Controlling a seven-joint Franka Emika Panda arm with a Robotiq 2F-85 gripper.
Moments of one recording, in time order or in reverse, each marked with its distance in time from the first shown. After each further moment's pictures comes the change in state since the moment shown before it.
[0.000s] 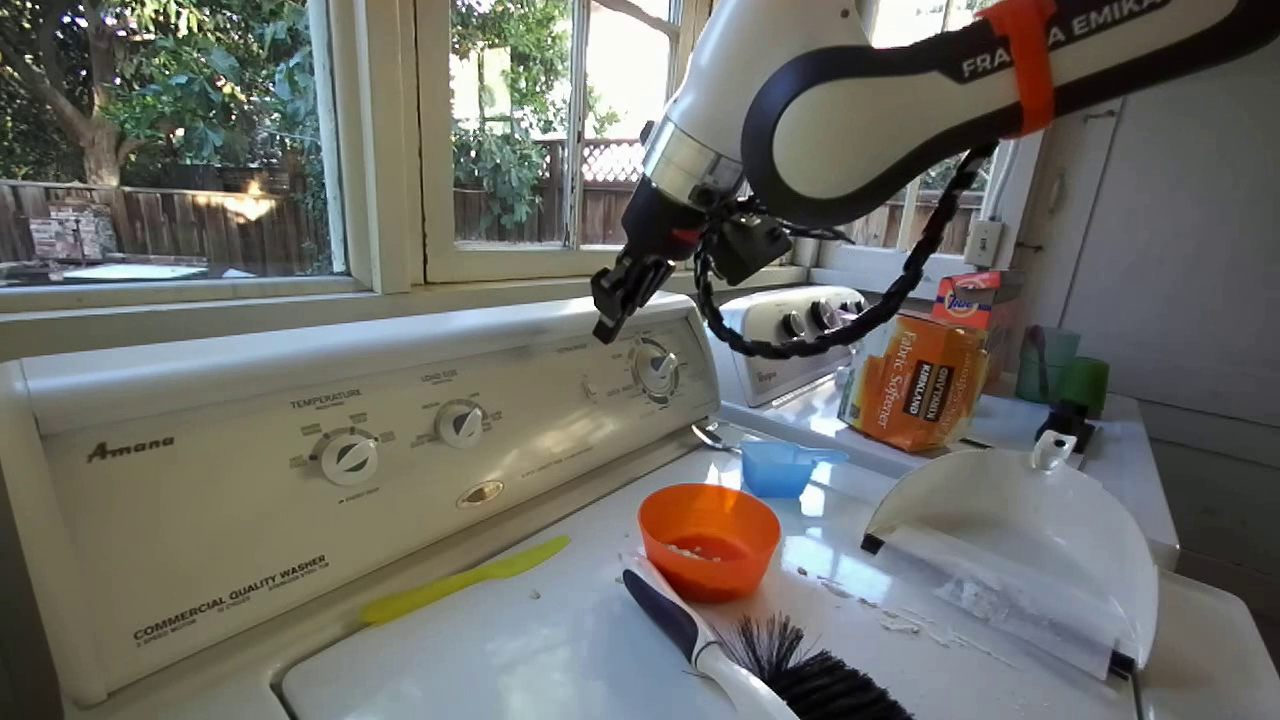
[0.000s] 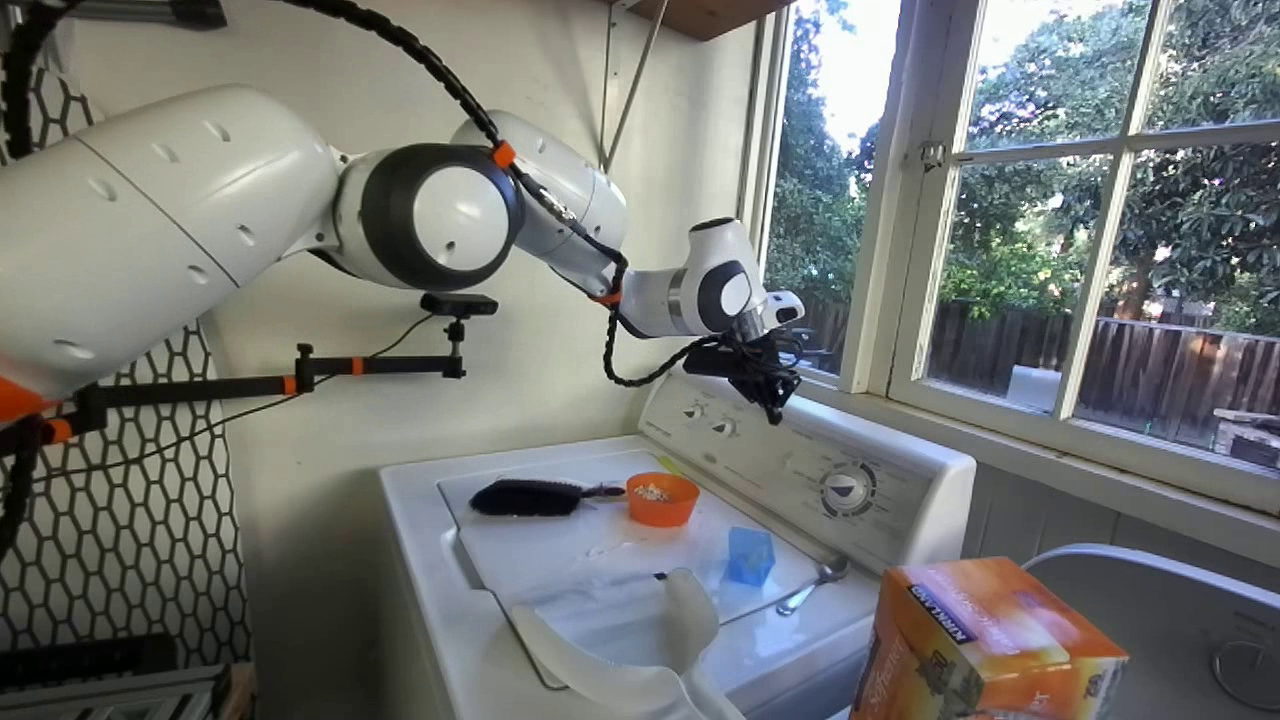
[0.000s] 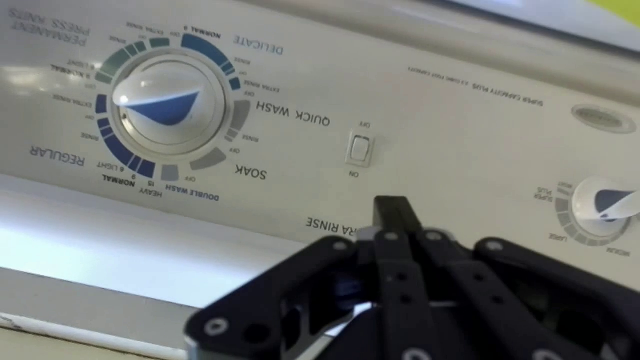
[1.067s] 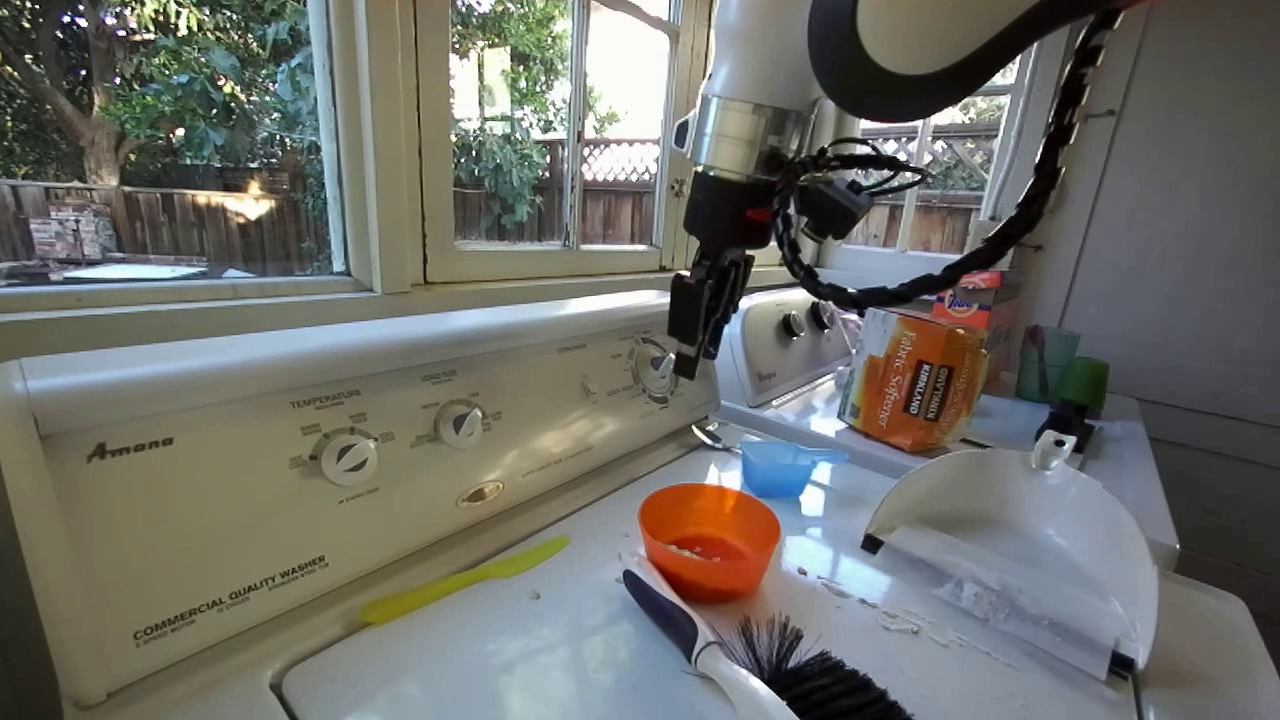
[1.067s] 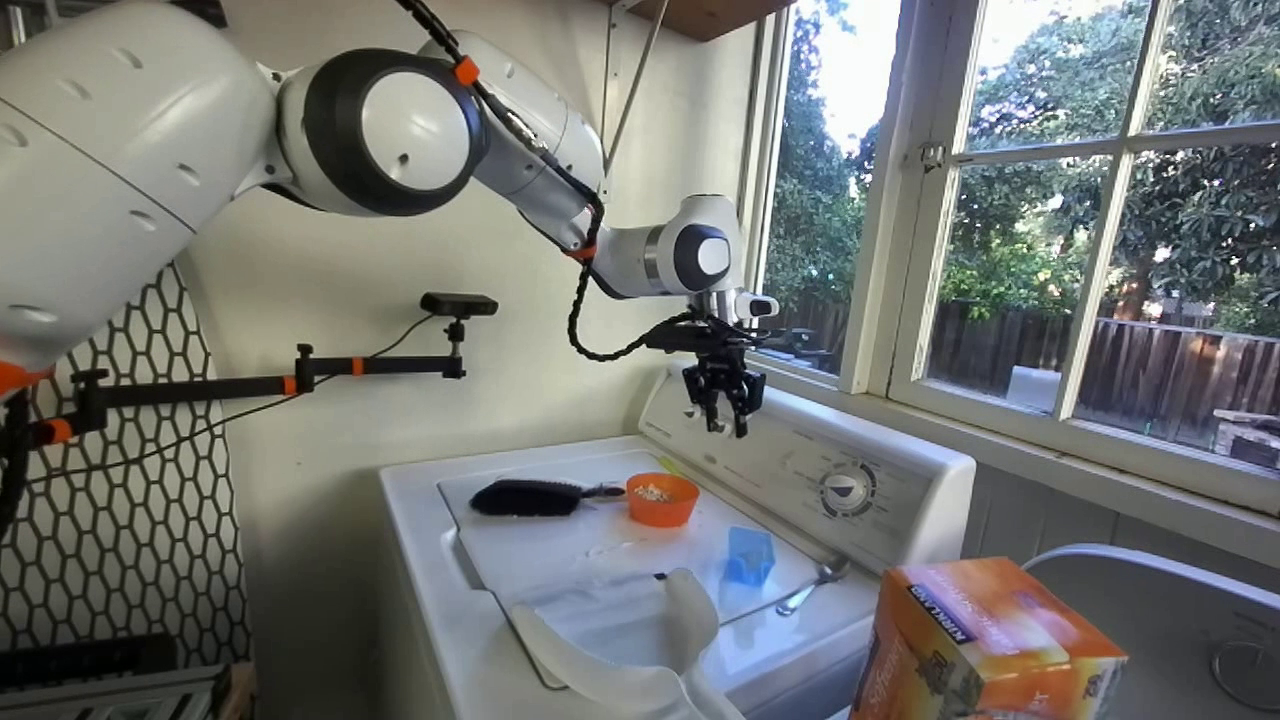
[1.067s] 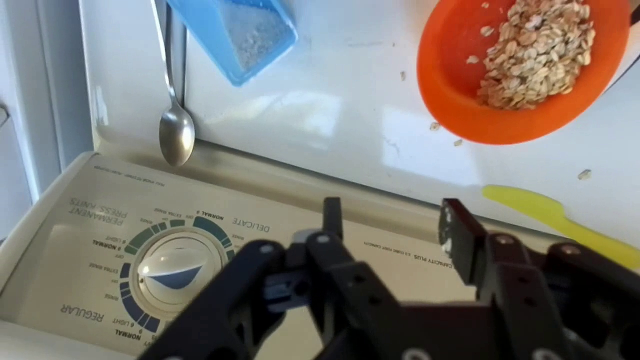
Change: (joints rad) arm 0.003 -0.193 0.048 -0.199 0.005 -0.332 -0.006
